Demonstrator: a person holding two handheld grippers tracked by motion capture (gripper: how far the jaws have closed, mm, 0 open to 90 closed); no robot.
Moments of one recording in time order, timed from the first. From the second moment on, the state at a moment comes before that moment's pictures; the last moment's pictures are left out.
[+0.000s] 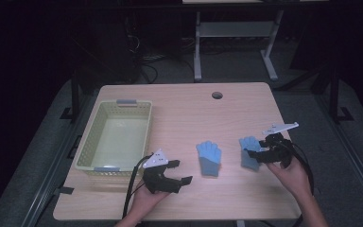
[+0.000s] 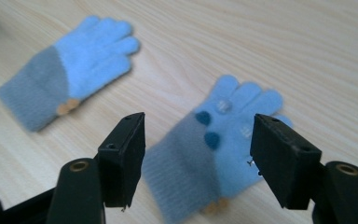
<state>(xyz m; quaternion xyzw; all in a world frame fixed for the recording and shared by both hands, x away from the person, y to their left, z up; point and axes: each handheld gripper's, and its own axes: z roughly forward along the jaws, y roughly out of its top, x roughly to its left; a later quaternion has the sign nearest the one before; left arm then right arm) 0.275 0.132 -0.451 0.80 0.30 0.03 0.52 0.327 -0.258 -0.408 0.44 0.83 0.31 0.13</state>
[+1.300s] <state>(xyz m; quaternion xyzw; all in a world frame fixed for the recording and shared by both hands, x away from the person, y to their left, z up) 0.272 0.136 -0.449 0.79 0.31 0.03 0.53 0.359 -0.250 -0.447 0.47 0.85 0.21 0.08</state>
